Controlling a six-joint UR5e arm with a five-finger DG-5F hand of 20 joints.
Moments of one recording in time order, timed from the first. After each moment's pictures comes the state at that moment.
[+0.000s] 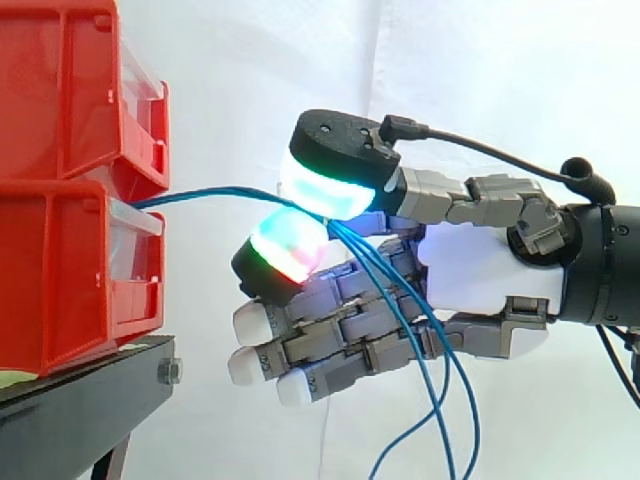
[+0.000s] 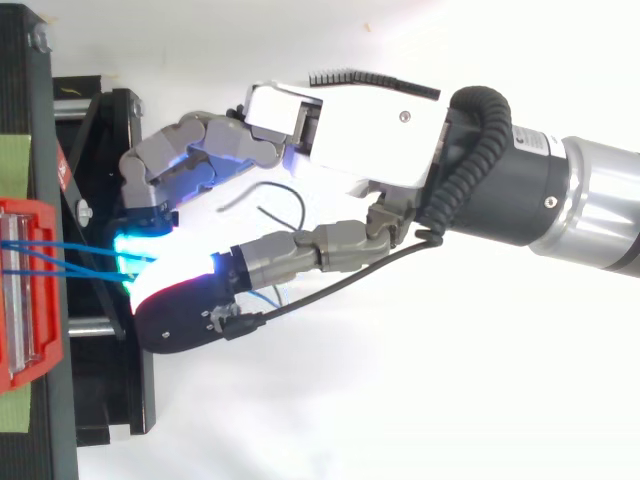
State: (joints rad) arm 0.13 -2.33 -1.18 -2.66 -1.22 -0.31
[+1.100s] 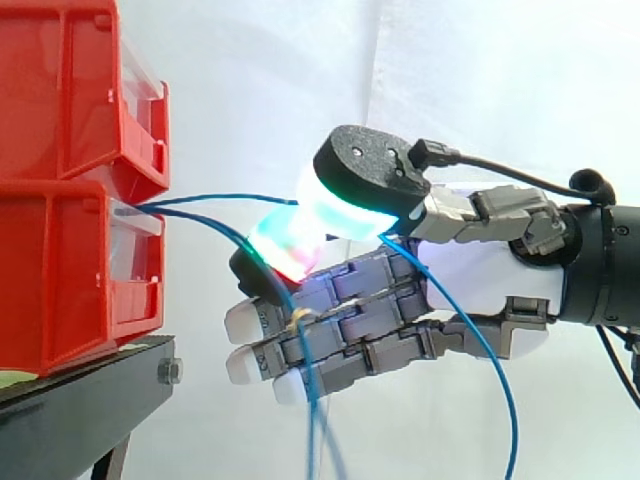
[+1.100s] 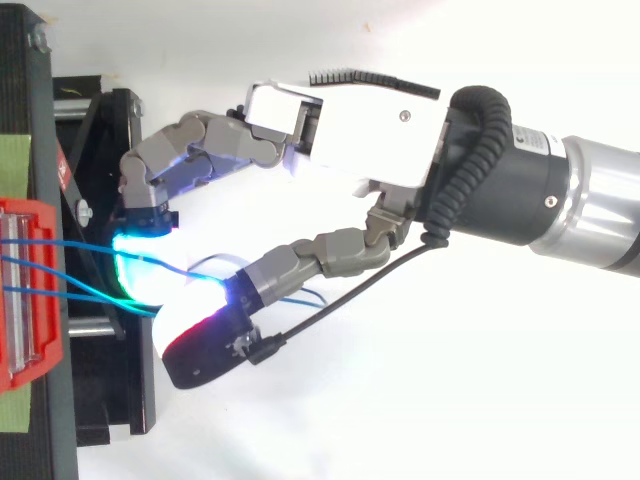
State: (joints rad) arm 0.13 -2.33 -1.18 -2.66 -1.22 -0.31
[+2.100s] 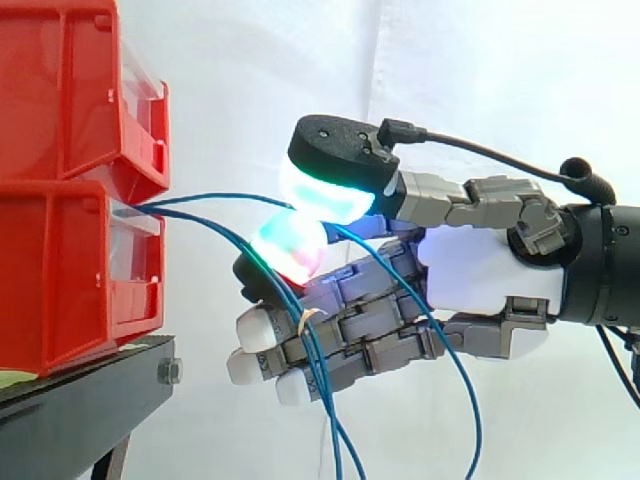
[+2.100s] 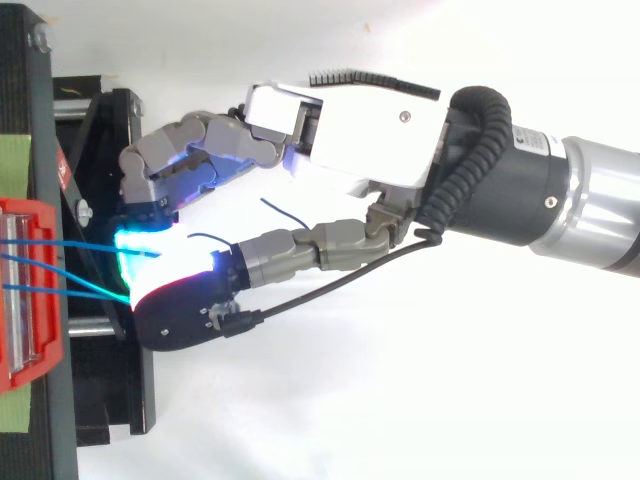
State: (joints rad) arm 0.13 -2.33 -1.18 -2.66 -1.22 -0.31
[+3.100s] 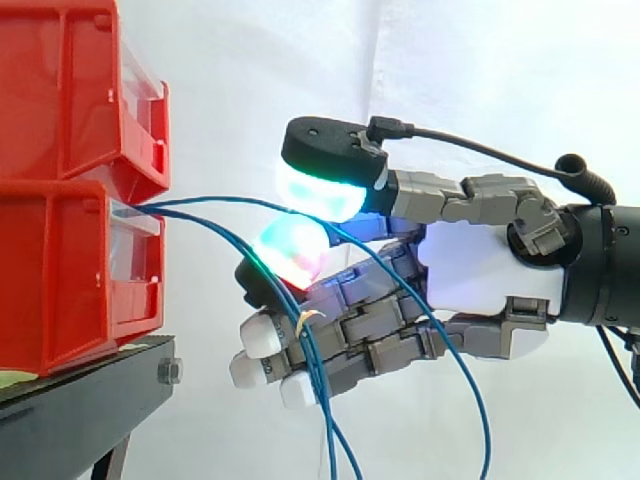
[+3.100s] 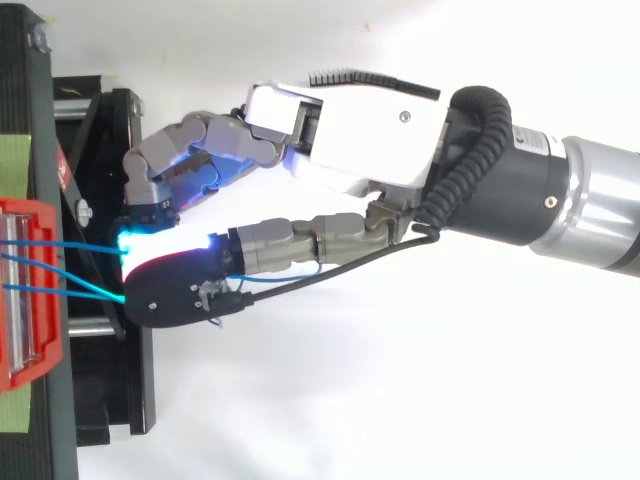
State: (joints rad) arm 0.13 -2.33 -1.18 -2.66 -1.22 -0.31
